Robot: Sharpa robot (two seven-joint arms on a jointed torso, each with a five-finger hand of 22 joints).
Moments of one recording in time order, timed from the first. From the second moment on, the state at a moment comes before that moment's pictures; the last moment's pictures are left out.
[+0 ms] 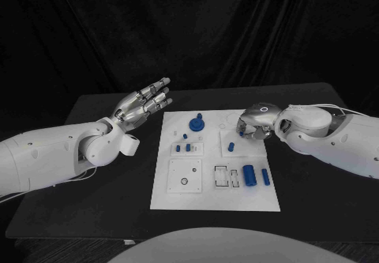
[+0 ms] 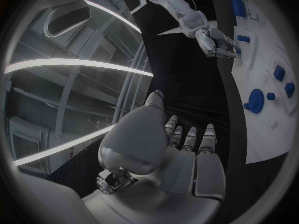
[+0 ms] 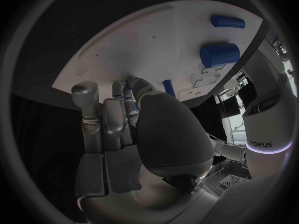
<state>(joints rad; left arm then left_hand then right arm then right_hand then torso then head) 1.20 -0.95 -0.21 1.47 -0.10 0.08 0.68 1.47 0.17 -0.22 0.24 0.46 0.27 0.00 0.04 0.04 0.02 -0.05 0.00 0.00 0.00 0.08 0.00 0.00 0.16 0.04 0.22 0.02 0.07 1.28 -0.76 -0.21 1.37 -1.84 -0.15 0.07 1.52 -0.10 0.23 0.15 0.32 1.02 0.15 0.09 0.11 1.10 0.09 0.16 0.10 1.44 0.00 1.21 1.15 0.12 1.37 0.10 0.78 1.31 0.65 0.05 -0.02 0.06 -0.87</state>
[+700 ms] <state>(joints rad) 1.20 -0.94 -0.21 1.46 -0.10 0.09 0.68 1.48 0.18 -0.22 0.23 0.47 0.31 0.01 0.05 0.04 0.03 -0.03 0.01 0.01 0.01 0.10 0.00 0.00 0.16 0.05 0.24 0.03 0.09 1.28 -0.75 -0.21 1.37 -1.84 -0.15 0.07 1.53 -0.10 0.26 0.13 0.31 1.09 0.13 0.11 0.13 1.18 0.07 0.16 0.09 1.44 0.00 1.20 1.14 0.12 1.37 0.10 0.78 1.31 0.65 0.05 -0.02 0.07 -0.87</state>
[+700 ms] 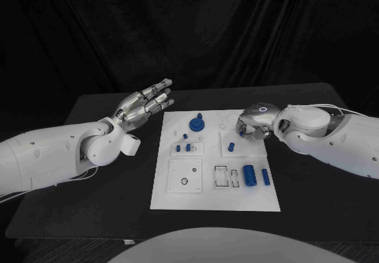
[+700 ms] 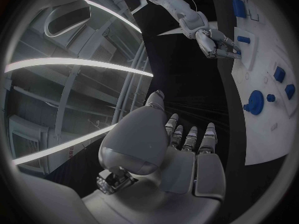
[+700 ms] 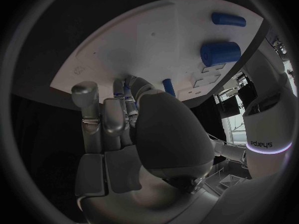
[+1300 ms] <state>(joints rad) 1.20 -0.93 -0.21 1.46 -0.10 0.10 0.68 1.48 0.18 -0.23 0.22 0.48 0.33 0.03 0.06 0.04 0.04 -0.02 0.02 0.01 0.03 0.11 0.01 0.01 0.16 0.06 0.25 0.03 0.09 1.28 -0.75 -0.21 1.37 -1.84 -0.15 0.06 1.54 -0.10 0.28 0.11 0.34 1.13 0.12 0.12 0.14 1.22 0.06 0.16 0.08 1.44 -0.01 1.17 1.11 0.12 1.36 0.09 0.77 1.31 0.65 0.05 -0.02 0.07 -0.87</state>
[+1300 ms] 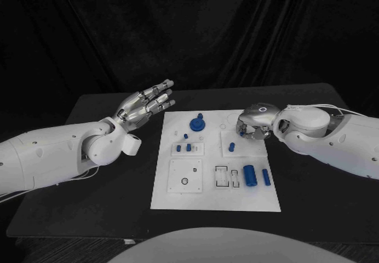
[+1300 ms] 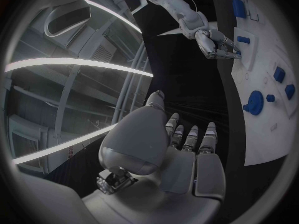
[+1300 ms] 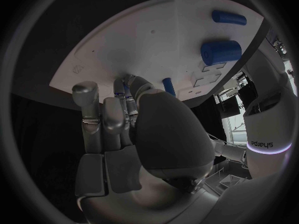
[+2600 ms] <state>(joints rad) 1.20 -0.93 -0.21 1.45 -0.10 0.10 0.65 1.48 0.18 -0.23 0.22 0.48 0.34 0.04 0.07 0.04 0.05 0.00 0.02 0.01 0.04 0.12 0.02 0.01 0.16 0.07 0.26 0.03 0.10 1.31 -0.82 -0.21 1.48 -1.84 -0.20 0.02 1.53 -0.10 0.28 0.10 0.31 1.16 0.11 0.13 0.14 1.25 0.05 0.15 0.08 1.44 -0.02 1.13 1.06 0.12 1.37 0.08 0.77 1.31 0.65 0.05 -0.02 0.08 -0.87</state>
